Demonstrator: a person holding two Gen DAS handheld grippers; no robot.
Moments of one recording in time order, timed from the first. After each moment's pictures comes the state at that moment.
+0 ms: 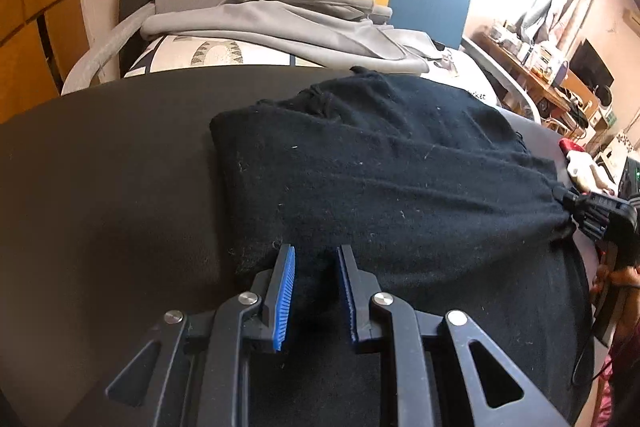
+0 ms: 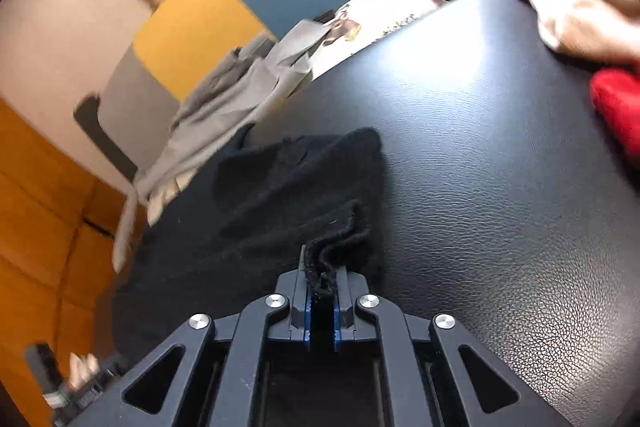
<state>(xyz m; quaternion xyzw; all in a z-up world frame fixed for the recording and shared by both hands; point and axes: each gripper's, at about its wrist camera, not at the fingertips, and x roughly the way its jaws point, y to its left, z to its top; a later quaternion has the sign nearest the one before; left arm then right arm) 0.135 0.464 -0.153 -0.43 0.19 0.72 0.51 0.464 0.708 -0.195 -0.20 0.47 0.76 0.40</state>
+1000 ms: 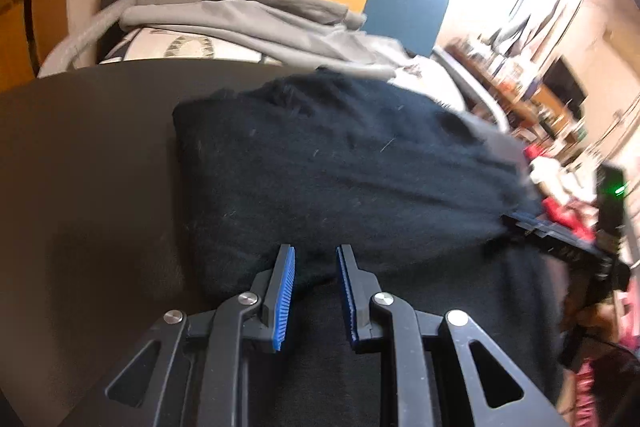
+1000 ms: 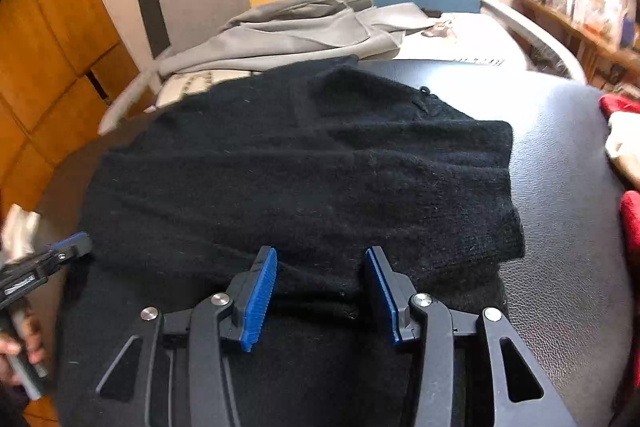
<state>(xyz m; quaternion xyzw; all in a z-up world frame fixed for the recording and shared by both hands) 0.135 0.453 -0.143 -0.44 0.12 0.68 0.57 0.375 0.650 -0.164 -0.36 0.29 0.82 0.33</state>
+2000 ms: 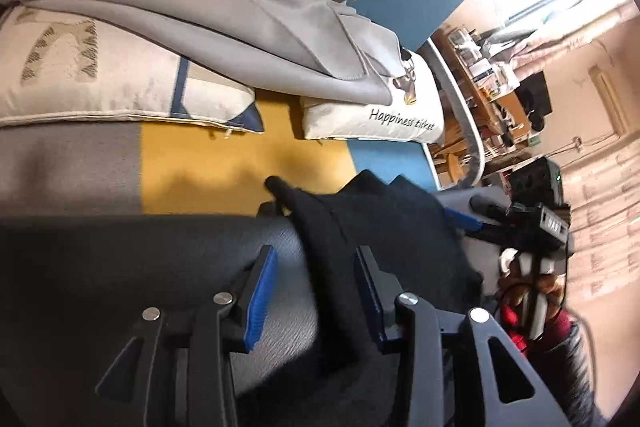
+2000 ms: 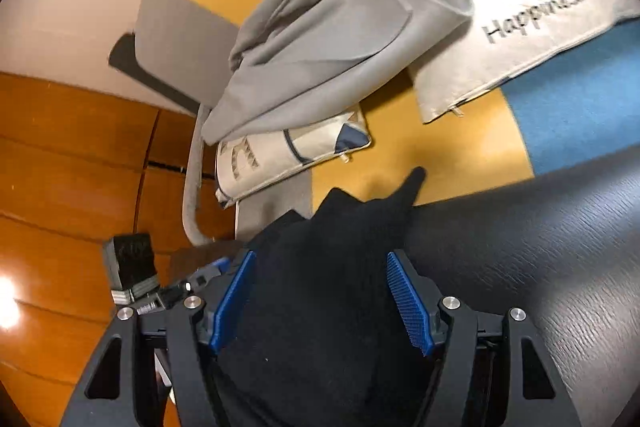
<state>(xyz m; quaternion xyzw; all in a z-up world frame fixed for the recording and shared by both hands) 0.008 0.735 -0.182 -0.59 0.12 0.52 0.60 0.260 0.916 -0.192 -0.32 0.54 0.76 0.13</state>
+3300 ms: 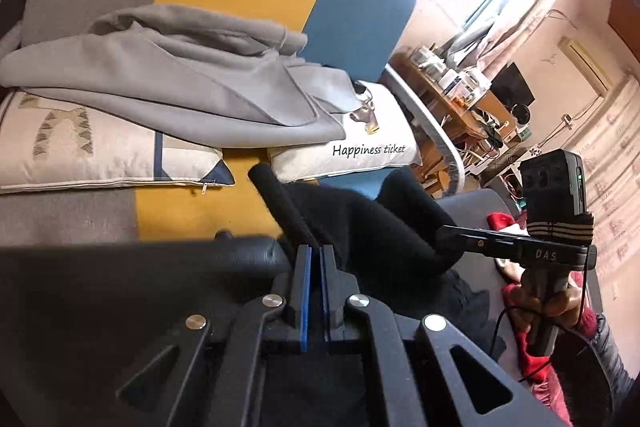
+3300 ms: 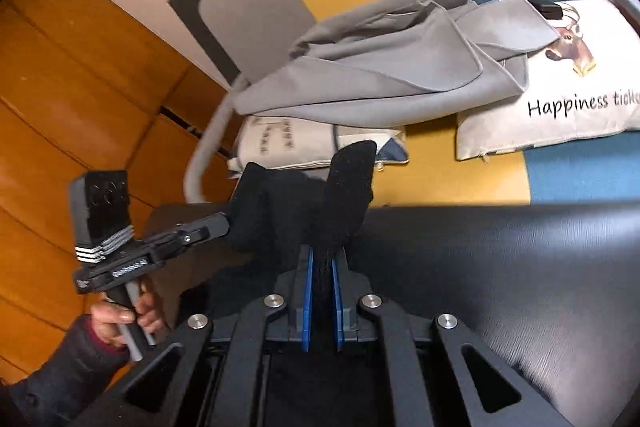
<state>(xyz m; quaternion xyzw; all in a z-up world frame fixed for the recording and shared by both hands) 0.069 0.677 -0.111 -0.45 0.11 0.59 0.66 0.269 0.824 -0.123 -0.32 0.40 0.85 0.13</state>
